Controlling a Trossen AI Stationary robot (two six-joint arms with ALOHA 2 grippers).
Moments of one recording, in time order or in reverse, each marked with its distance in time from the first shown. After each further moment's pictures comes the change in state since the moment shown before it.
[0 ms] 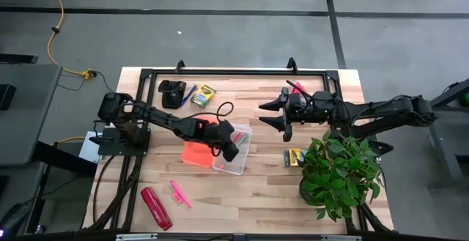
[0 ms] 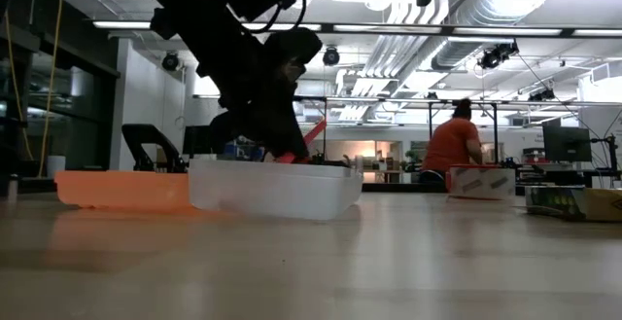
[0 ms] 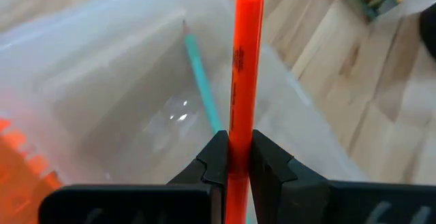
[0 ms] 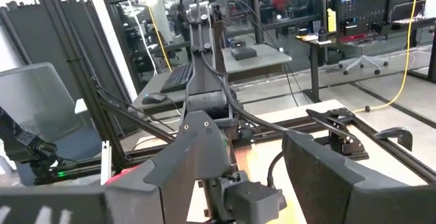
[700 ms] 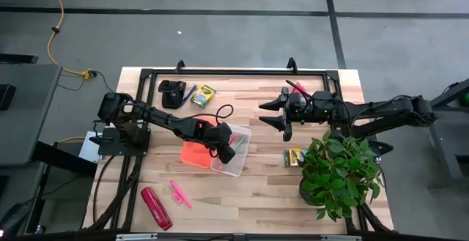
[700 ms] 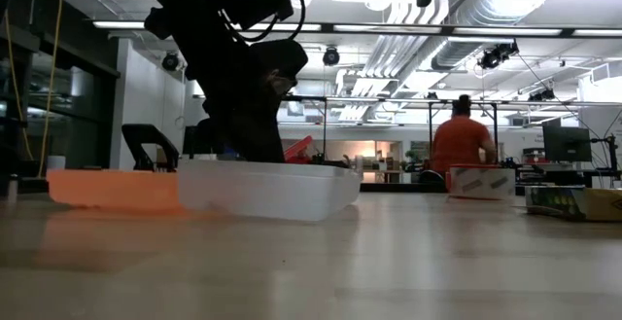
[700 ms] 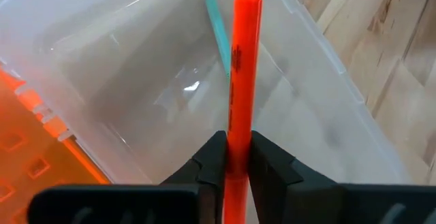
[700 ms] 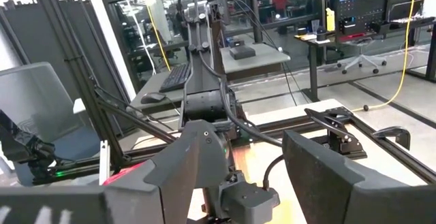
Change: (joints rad) left arm -0.001 0.000 0.000 -0.100 0.052 0.008; right arm -0.002 0.000 0.000 -0.004 0.000 0.000
